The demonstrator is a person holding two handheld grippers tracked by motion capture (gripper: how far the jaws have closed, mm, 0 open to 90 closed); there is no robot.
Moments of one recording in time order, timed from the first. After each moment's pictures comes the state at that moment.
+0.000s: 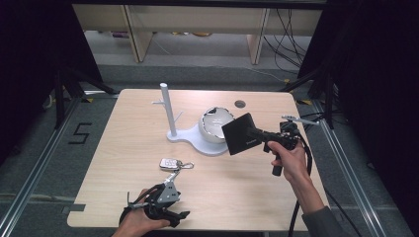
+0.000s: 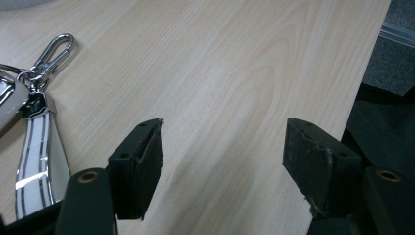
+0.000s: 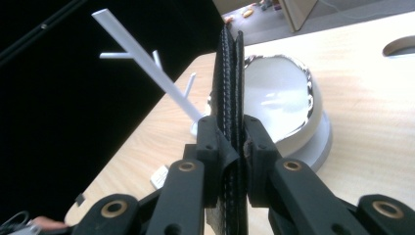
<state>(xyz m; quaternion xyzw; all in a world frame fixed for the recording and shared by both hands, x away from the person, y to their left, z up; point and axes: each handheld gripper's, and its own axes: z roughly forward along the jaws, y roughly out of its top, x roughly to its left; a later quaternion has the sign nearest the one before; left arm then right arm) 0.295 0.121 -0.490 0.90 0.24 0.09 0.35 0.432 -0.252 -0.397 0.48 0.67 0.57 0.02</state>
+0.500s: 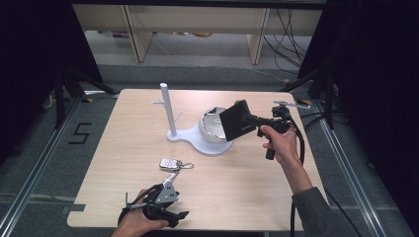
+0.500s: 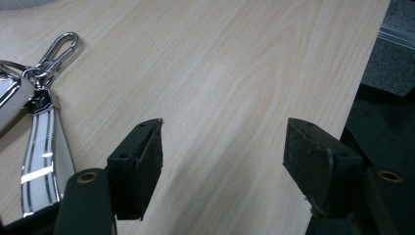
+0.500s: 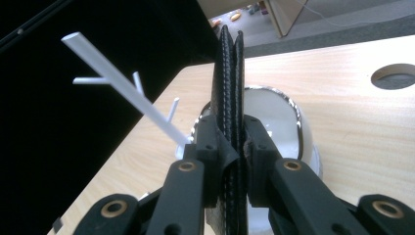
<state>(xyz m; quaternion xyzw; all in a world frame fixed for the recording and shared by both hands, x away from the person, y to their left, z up) 0.294 0.125 -0.489 0.90 0.24 0.10 0.35 0.473 -0.235 -0.385 0.50 0.66 0.56 0.02</state>
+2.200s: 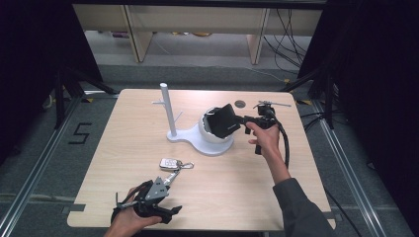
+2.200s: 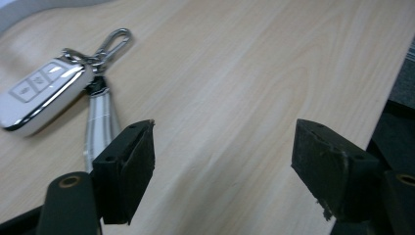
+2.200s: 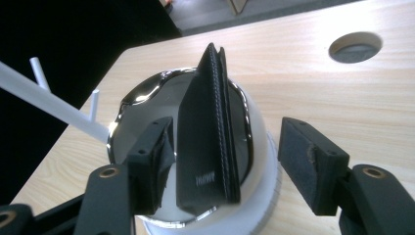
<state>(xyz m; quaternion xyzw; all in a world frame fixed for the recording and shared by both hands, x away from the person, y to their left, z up) 0.297 0.150 -0.484 0.88 0.28 0.13 0.37 0.513 -0.213 -0.425 0.56 0.66 0.49 0.06</state>
